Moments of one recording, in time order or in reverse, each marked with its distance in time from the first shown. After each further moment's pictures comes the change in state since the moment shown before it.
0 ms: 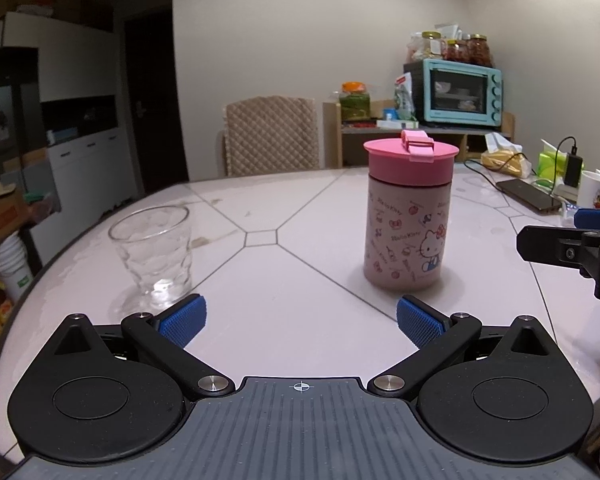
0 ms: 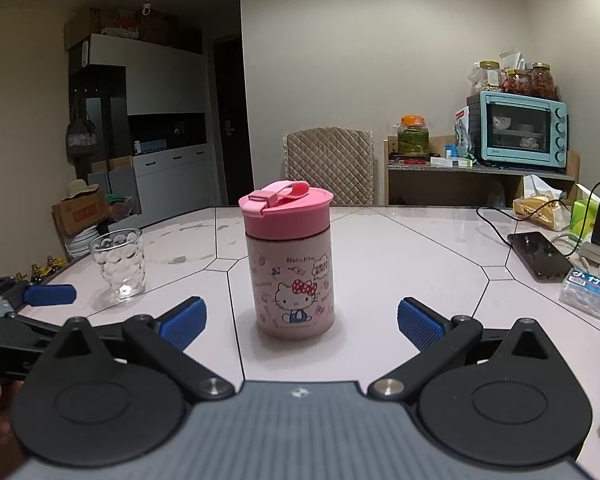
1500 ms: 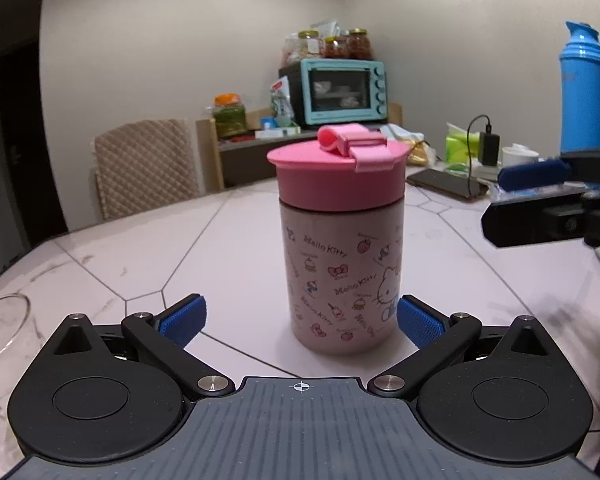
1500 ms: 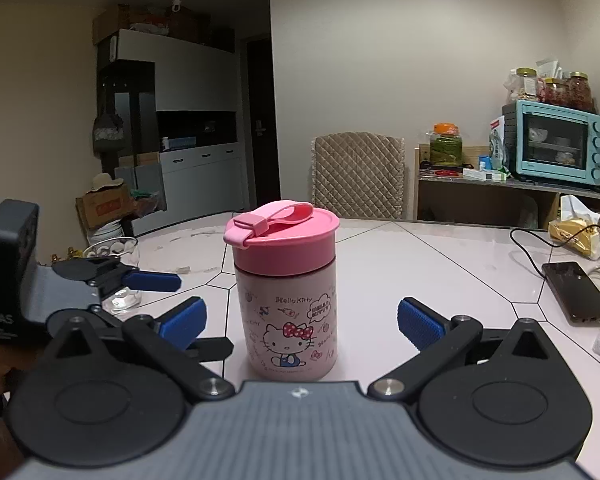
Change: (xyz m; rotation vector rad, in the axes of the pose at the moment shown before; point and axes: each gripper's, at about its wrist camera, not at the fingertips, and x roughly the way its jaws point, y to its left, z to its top) left arm 0.101 -0.009 0.022 0.213 -0.056 -0.379; right arm 0.048 -0.022 0.022 -0.060 0.005 0.104
